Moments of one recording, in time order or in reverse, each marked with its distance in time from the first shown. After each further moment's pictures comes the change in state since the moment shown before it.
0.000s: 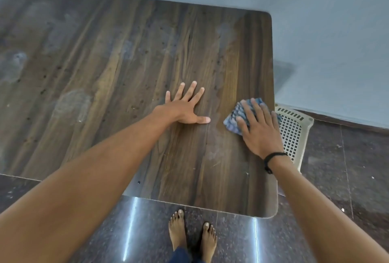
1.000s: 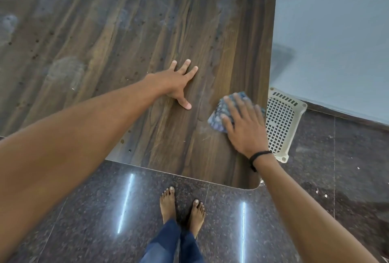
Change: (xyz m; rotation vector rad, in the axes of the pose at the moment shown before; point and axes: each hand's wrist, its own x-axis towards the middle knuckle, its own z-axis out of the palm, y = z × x) left_hand -0.004 -0.002 -0.005 0.153 -0.091 -0.043; right_hand -0.049 -0.003 0.013 -0.027 0.025 -0.165
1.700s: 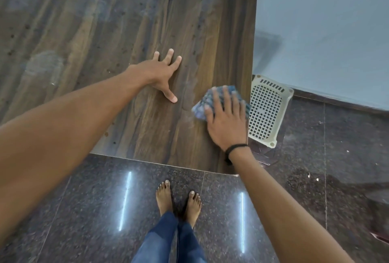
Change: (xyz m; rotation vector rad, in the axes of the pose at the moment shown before) left_hand 0.001 0.006 0.000 0.055 0.030 0.002; right_hand -0.024 -0.024 0.005 0.019 0.030 0.146
